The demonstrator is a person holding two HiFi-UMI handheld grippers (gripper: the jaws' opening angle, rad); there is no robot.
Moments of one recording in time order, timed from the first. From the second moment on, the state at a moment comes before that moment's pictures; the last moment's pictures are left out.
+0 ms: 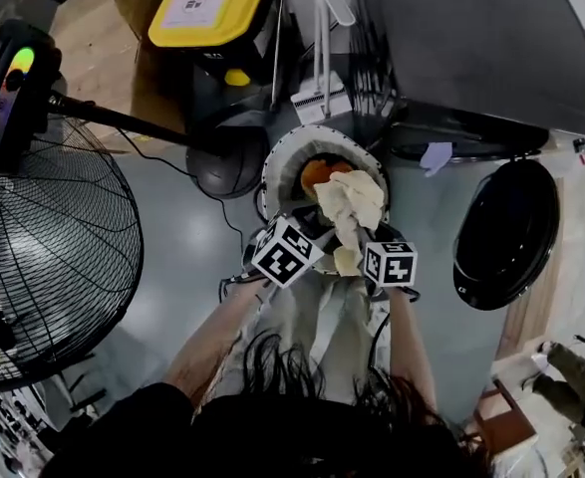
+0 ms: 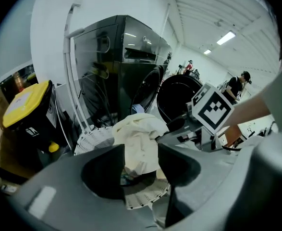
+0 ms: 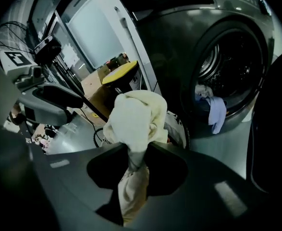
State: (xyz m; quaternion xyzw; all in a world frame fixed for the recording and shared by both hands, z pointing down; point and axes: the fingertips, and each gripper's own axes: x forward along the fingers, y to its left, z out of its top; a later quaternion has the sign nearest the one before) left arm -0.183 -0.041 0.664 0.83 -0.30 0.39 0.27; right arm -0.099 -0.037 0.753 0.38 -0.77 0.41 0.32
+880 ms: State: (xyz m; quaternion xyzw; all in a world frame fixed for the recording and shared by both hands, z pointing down) left arm -0.182 -0.030 0.659 0.84 -0.29 0.37 0.27; right arm -0.117 -0.035 0.760 0.39 -0.76 0.44 0.29
